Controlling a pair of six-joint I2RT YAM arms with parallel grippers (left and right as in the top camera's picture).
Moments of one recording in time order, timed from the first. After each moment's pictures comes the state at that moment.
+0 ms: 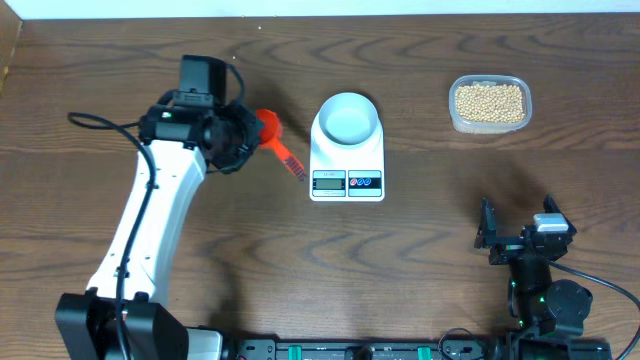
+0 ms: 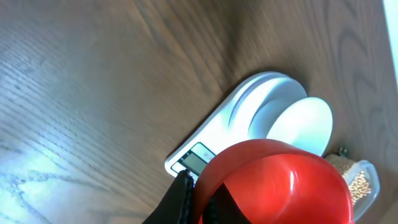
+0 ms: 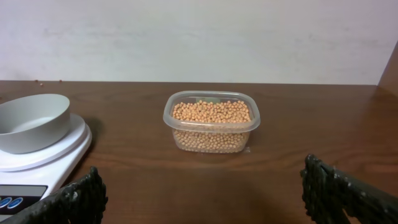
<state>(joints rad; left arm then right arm) -0.13 1.55 1.36 -0.95 0.19 -0.99 -0.12 0.01 0.01 -0.06 -0.16 -0.03</state>
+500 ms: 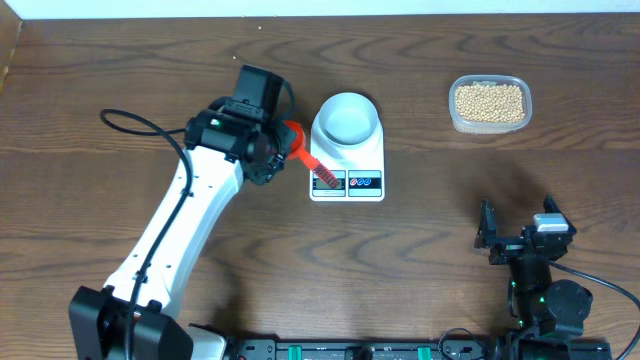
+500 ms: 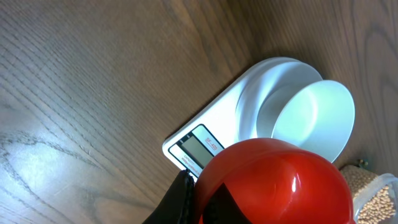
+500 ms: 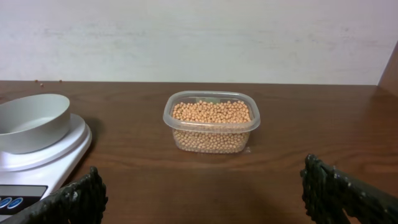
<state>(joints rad) -0.33 1.55 1.35 -0.98 0.01 -1.23 -0.12 0.01 0.01 -0.06 -0.16 -0.03</state>
